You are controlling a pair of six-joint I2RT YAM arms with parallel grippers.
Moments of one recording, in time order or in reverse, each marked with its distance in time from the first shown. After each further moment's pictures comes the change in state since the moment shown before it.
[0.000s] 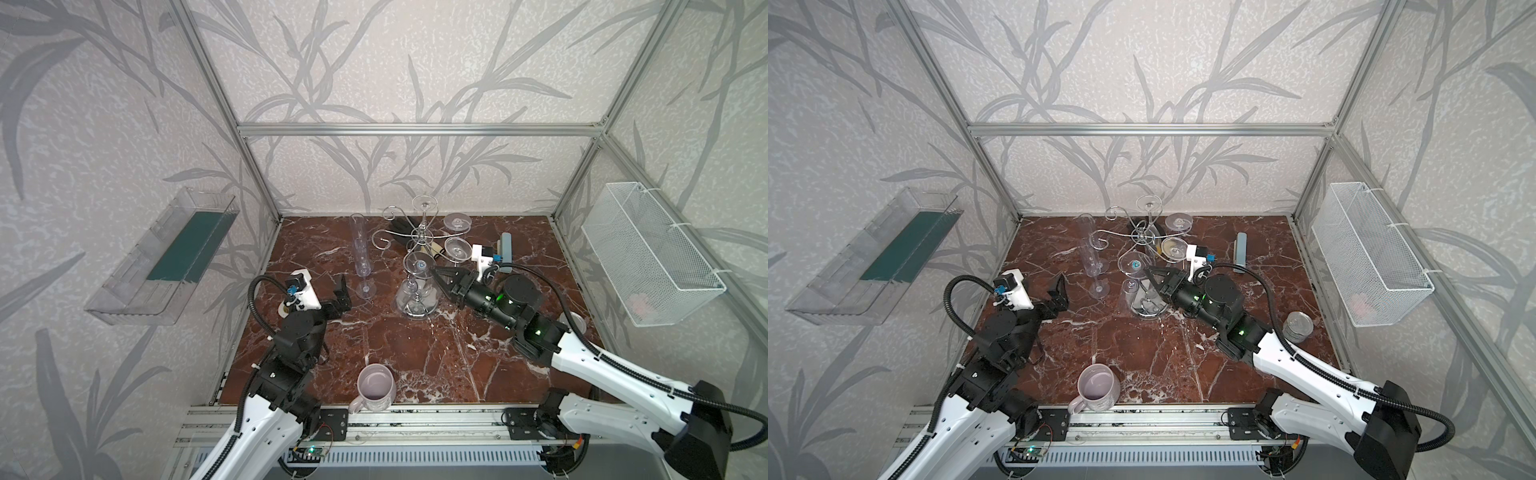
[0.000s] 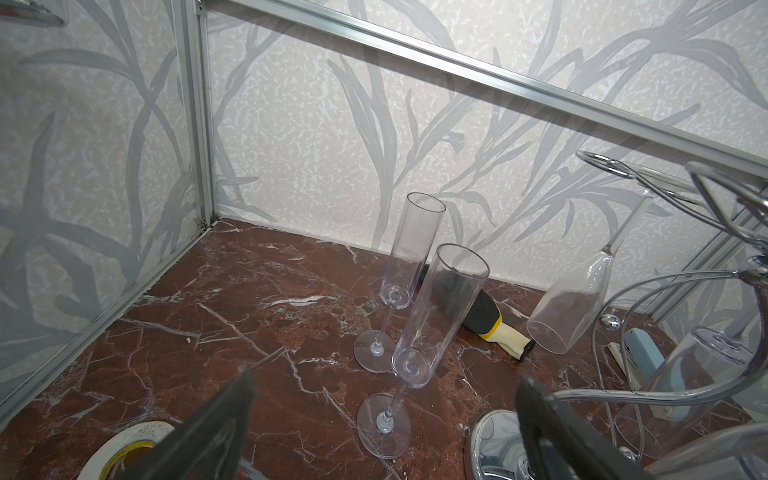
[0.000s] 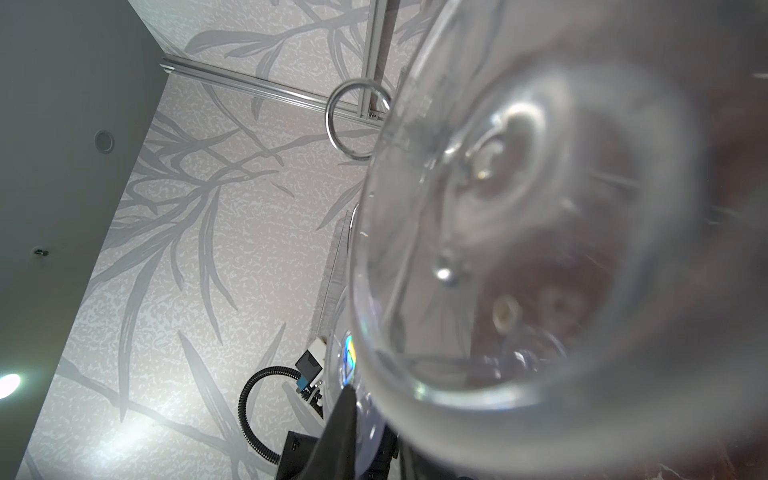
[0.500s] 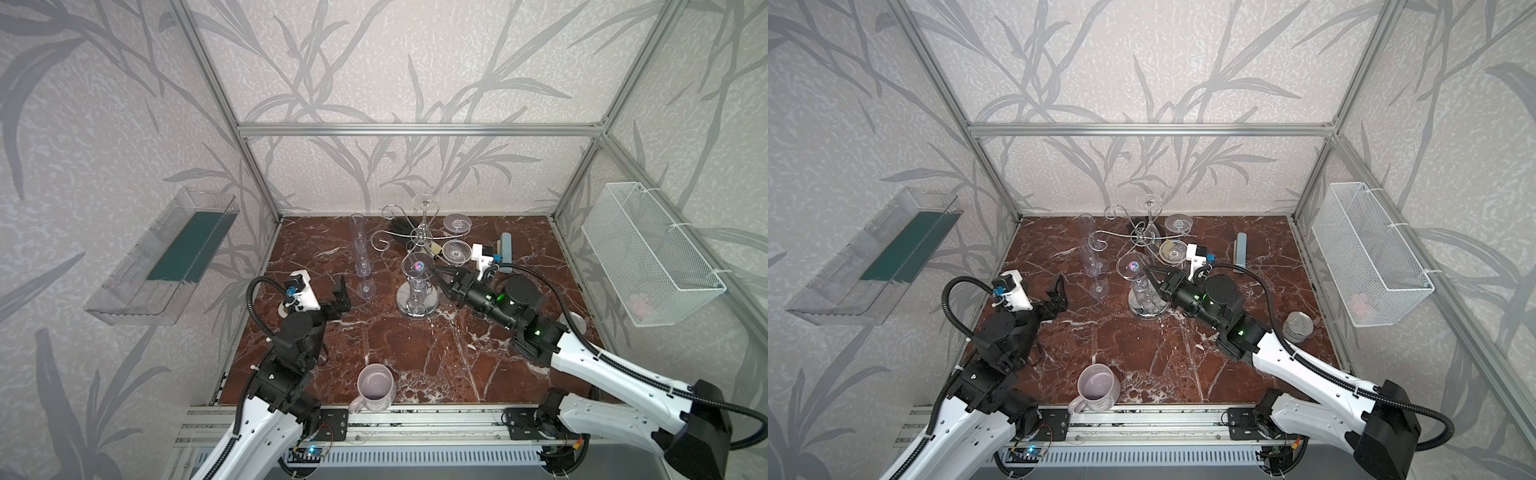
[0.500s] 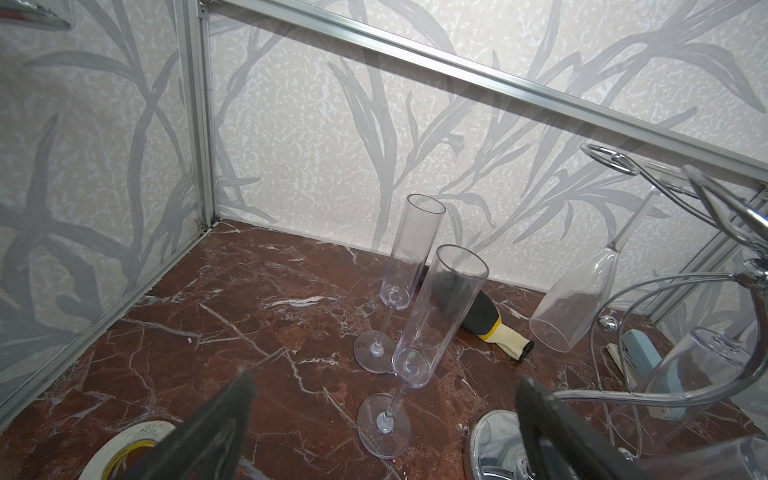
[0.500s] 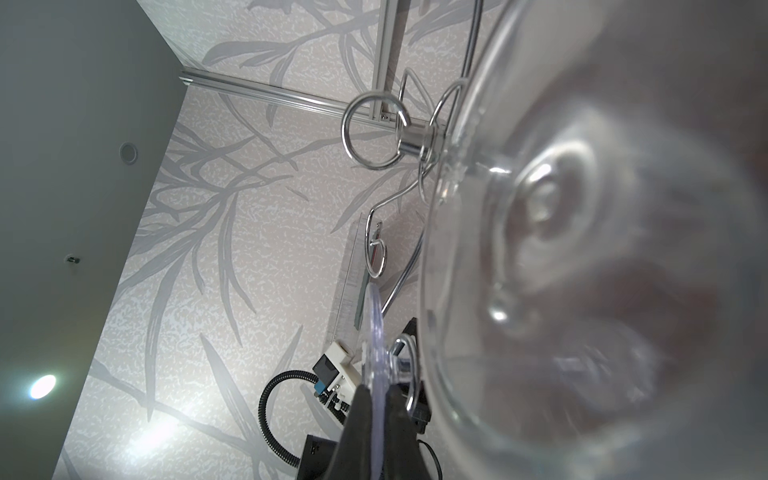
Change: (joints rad) left arm 0.000 -0.013 0.000 -0.010 0.000 -0.002; right arm 0.004 0.000 -0.005 0.038 0.001 0.039
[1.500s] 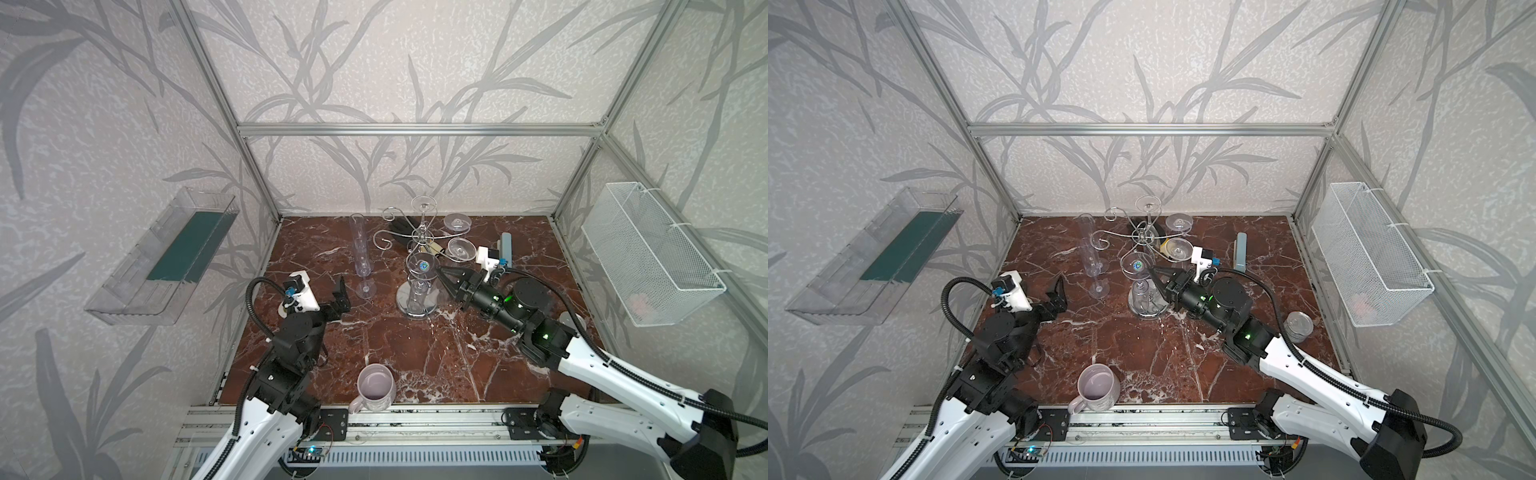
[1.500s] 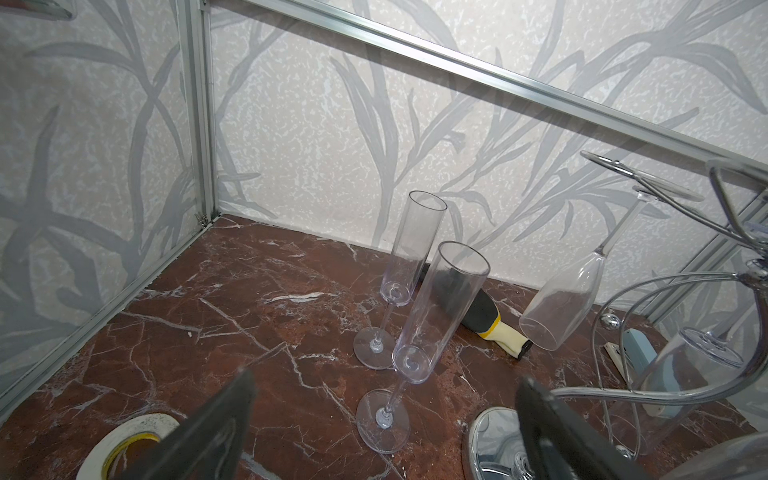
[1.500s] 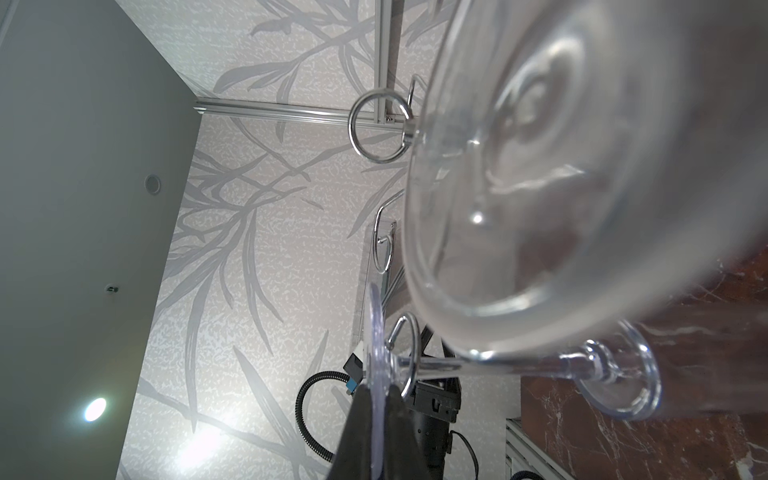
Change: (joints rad) left arm 0.000 -0.005 0.000 -0.016 0.000 -0.016; right arm 0.001 -0.058 -0.003 -0.039 0.016 0.114
